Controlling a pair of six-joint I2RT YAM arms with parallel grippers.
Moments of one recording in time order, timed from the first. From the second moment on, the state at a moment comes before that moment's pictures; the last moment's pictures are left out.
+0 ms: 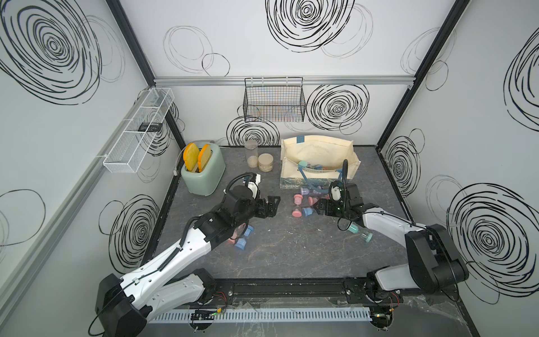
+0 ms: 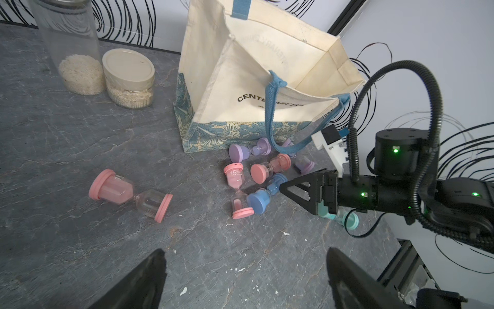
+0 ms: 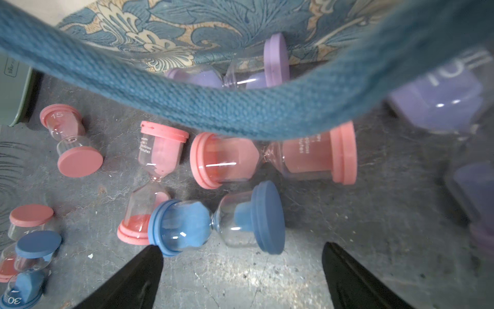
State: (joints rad) left arm -0.69 1.02 0.84 -0.30 -0.02 -0.56; right arm 0.32 1.43 0.65 -0.11 -0.23 0.41
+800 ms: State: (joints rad) left arm -0.69 1.03 0.84 -0.30 -0.04 -0.56; right arm 0.50 1.46 0.65 -0.06 -0.28 0.42
